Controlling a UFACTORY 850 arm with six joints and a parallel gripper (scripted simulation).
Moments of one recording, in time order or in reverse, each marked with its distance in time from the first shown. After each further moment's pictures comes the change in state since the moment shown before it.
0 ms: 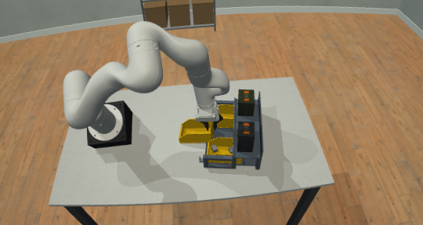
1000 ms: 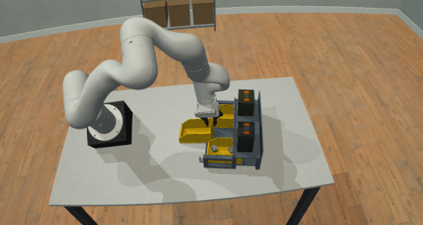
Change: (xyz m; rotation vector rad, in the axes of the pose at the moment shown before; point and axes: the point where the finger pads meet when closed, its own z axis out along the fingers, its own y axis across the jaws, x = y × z) arm 0.000 -0.003 -0.029 0.000 0.000 0.000
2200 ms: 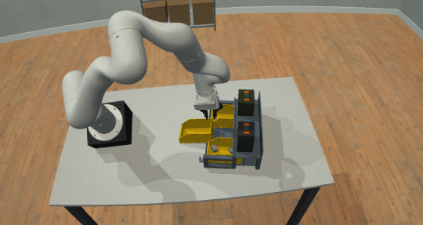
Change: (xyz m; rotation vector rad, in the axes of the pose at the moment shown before) arm 0.000 -0.006 -0.053 0.000 0.000 0.000
